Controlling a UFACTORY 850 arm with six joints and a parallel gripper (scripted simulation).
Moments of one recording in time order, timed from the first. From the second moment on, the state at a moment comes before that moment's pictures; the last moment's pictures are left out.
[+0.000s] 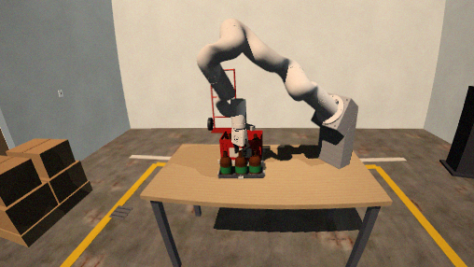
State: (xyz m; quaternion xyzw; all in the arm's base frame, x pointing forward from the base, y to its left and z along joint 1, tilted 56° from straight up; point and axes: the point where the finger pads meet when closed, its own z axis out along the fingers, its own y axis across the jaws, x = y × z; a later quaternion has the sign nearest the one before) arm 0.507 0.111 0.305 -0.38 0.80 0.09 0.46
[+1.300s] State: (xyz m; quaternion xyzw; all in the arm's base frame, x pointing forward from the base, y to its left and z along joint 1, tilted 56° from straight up) arm 0.508 0.112 0.304 -0.38 0.80 0.09 0.46
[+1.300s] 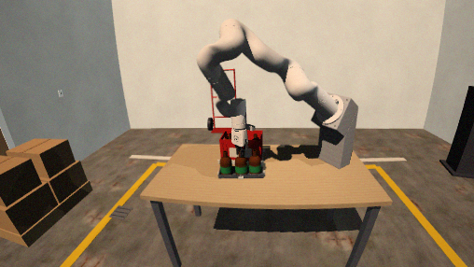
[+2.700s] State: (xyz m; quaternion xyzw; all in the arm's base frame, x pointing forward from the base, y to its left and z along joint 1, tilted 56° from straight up) arm 0.505 0.109 0.307 -0.38 0.80 0.09 0.46
